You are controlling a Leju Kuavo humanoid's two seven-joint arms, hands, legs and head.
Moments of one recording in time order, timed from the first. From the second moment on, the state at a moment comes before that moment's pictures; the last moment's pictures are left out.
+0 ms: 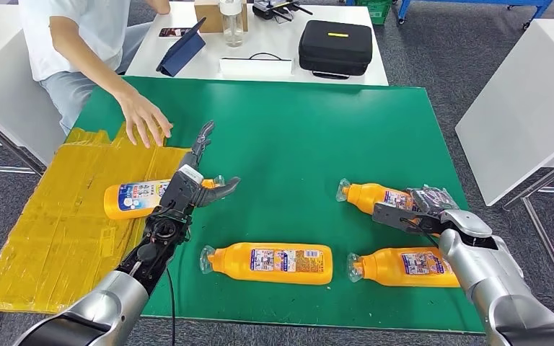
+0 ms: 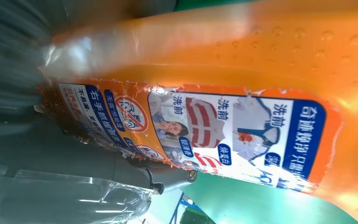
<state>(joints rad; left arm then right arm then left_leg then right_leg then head) -0.58 -0.12 -0.17 -0.70 -0.32 0.06 -0.66 -0.69 -0.25 0.36 -0.54 1.10 -0.02 -0.20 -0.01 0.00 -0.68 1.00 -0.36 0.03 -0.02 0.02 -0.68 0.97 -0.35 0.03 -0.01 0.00</state>
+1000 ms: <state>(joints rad) -0.47 -0.13 -0.39 -1.14 -0.25 -0.09 -0.45 -0.49 0.06 0.16 -0.98 0.43 -0.37 -0.57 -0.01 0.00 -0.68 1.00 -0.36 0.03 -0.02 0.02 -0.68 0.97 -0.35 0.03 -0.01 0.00</state>
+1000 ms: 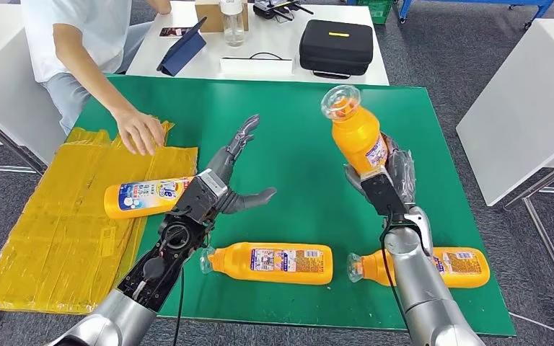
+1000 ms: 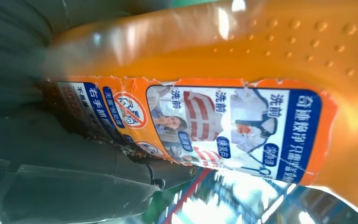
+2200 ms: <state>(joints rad) -0.52 -0.14 -0.43 -1.03 -0.07 -0.16 -0.42 -0.54 0.27 0.48 -0.73 0.33 -0.11 -0.65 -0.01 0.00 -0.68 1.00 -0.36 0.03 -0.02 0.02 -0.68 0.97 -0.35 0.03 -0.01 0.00</state>
